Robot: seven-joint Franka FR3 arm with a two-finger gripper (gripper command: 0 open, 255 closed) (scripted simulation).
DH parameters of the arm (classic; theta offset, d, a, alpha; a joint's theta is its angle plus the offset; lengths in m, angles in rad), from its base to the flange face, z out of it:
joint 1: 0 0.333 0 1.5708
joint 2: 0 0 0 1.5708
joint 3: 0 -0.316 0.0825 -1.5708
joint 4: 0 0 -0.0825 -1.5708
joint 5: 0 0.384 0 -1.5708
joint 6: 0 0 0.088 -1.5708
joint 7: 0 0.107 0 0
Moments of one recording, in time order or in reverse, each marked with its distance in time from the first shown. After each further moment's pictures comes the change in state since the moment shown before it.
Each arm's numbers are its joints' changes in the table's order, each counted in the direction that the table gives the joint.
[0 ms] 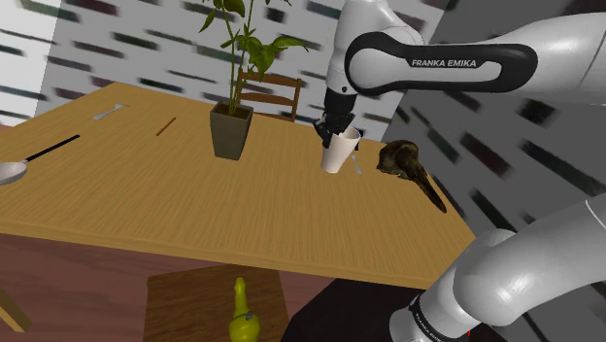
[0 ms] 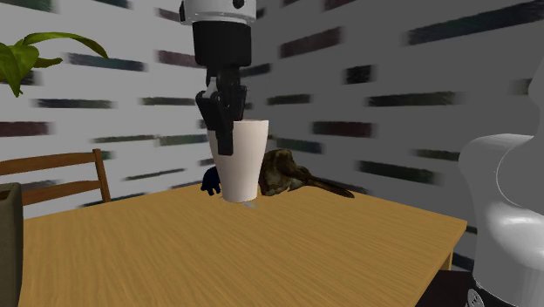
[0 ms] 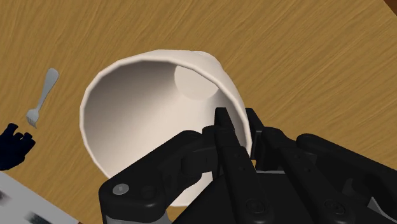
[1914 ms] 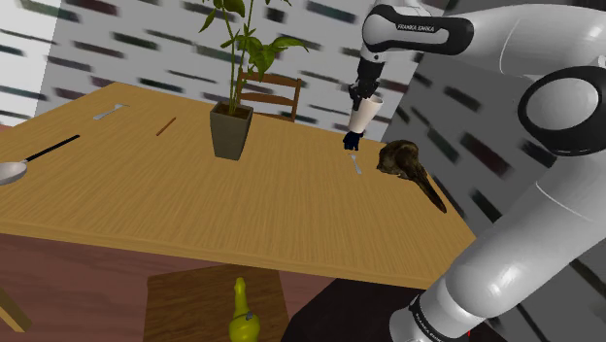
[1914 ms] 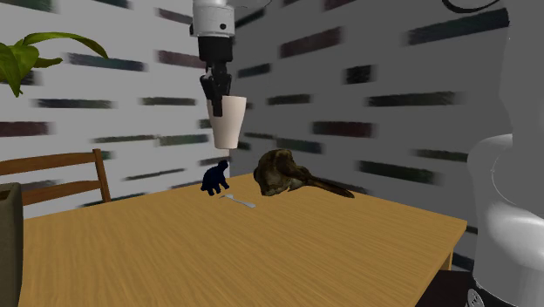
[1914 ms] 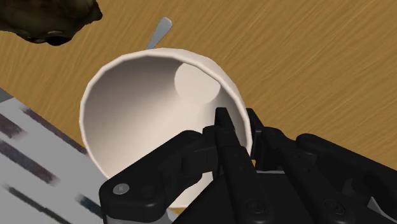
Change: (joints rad) arm -0.178 -0.319 0.244 0.465 -0.024 0.072 -0.426
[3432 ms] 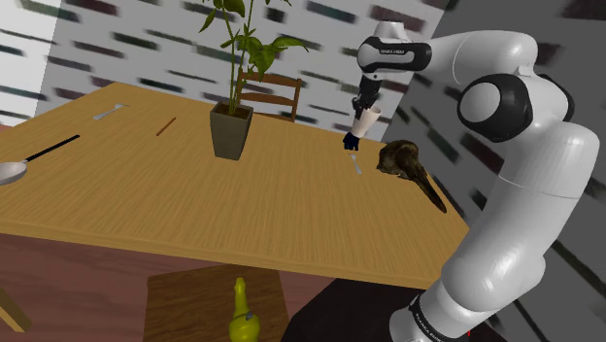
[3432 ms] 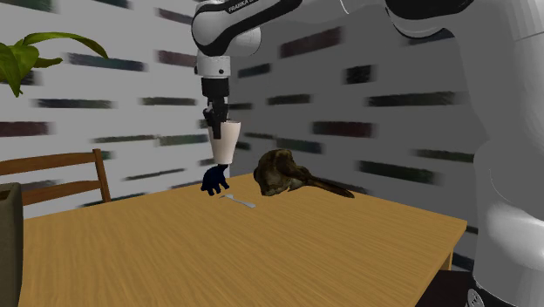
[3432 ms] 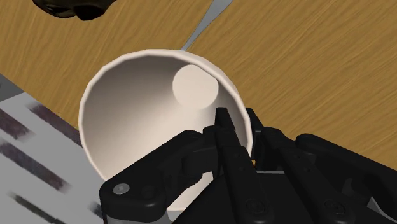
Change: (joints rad) arm -0.114 -0.278 0.074 0.183 0.058 -0.122 -0.177
